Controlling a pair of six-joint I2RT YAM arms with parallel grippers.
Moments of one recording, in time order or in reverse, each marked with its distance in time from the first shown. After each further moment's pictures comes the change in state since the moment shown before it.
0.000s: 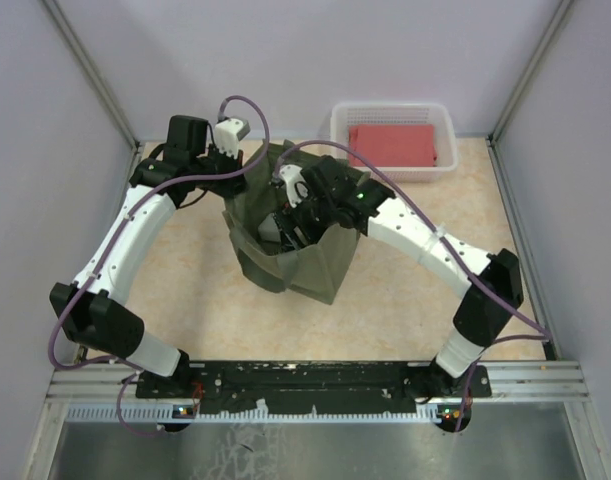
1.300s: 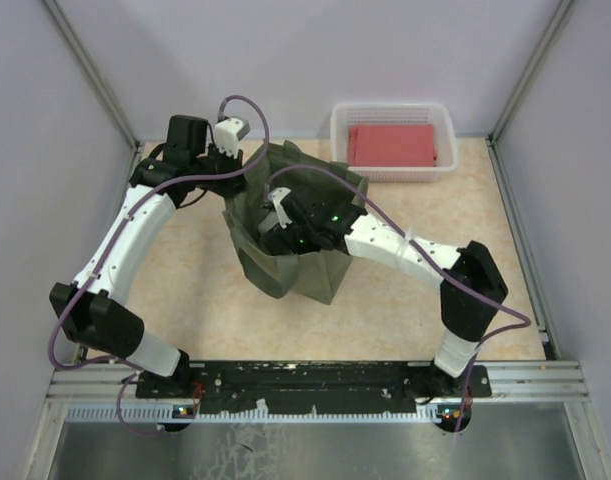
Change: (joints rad) left arm 0.000 0.000 0.000 0.002 -0.001 0.000; right arm 0.105 0.100 -0.142 0.151 0.275 0.058
